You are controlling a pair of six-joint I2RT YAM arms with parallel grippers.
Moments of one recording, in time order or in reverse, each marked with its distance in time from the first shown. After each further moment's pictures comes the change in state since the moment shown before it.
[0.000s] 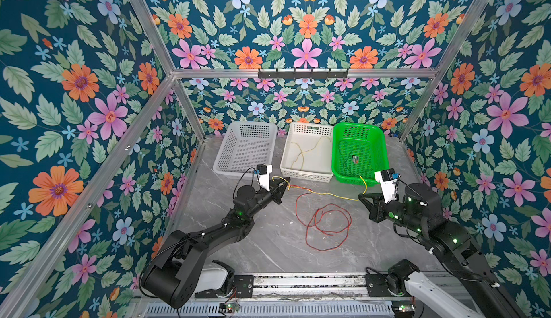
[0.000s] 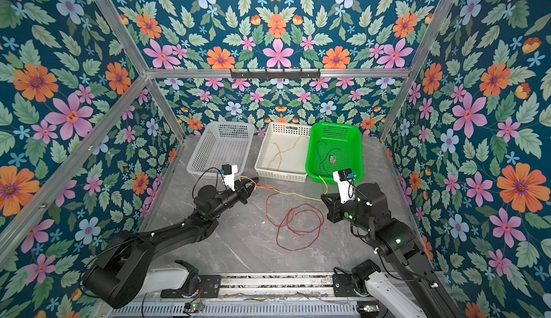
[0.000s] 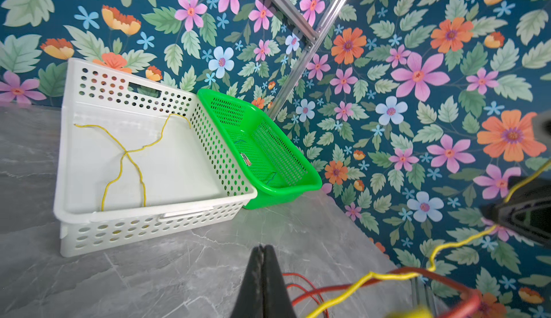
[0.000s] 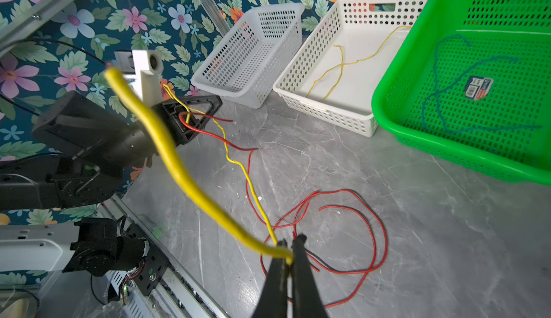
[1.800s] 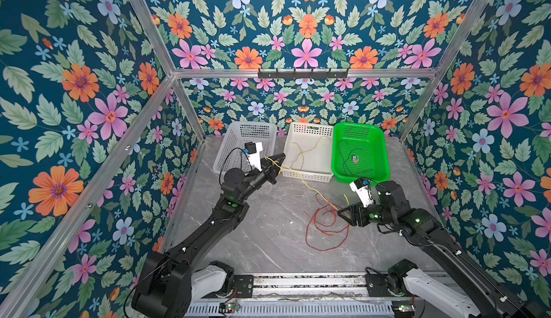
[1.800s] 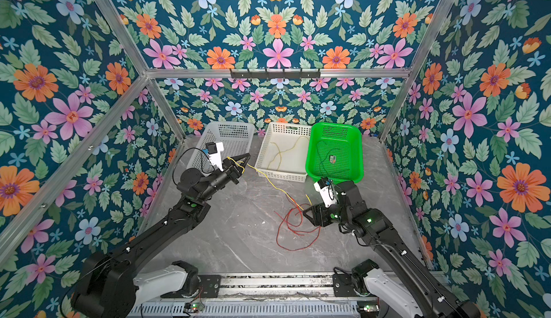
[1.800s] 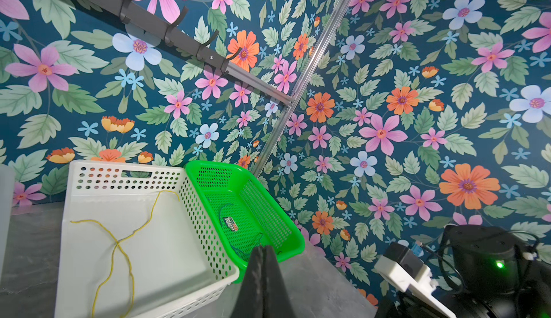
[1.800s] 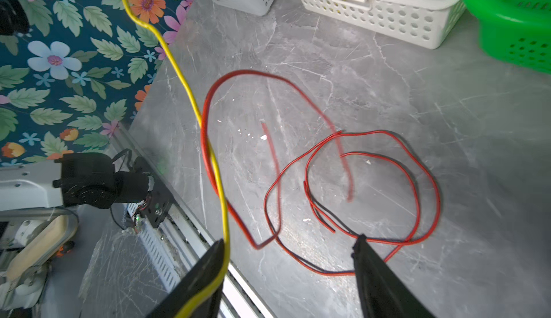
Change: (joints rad) left arm 0.062 -0.130 0.271 -0.227 0.052 -0.020; right arm -0.002 0.183 -0.164 0.085 -0.224 -0.039
